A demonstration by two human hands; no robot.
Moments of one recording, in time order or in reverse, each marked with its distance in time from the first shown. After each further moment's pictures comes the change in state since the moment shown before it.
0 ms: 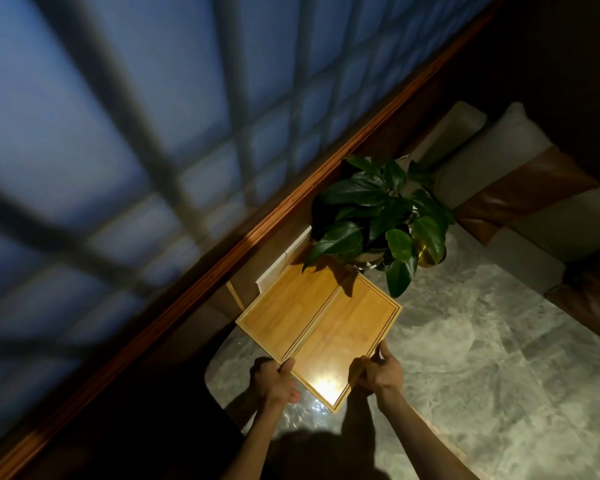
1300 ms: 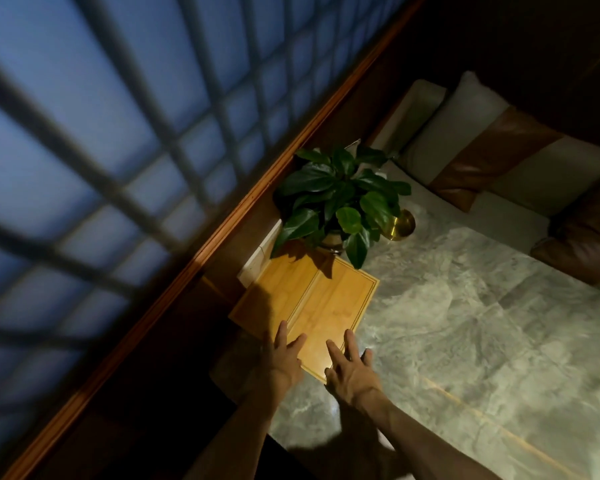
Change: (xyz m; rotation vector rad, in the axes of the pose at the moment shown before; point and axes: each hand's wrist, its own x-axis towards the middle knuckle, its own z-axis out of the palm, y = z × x) left_hand -0.048 0.024 0.008 1.379 -0.055 0.497; right_hand -0.065 0.029 -0.015 -1.307 -0.396 -0.567
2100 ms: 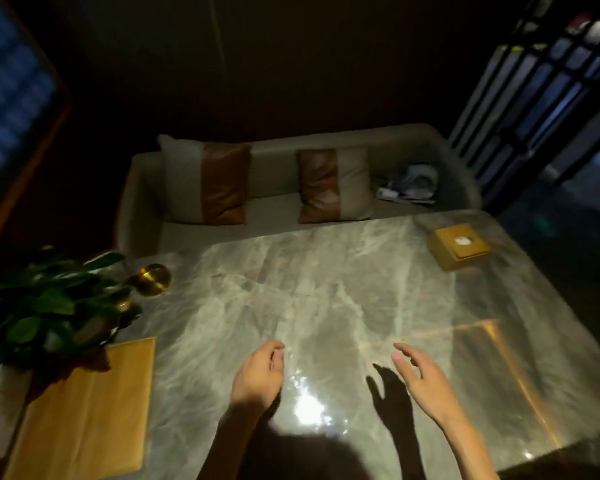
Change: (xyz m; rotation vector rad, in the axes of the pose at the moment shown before) left_hand -0.186 0.364 0.007 -0.241 0.089 0.603; right_hand -0.398 0.323 0.143 1.357 0.808 0.767
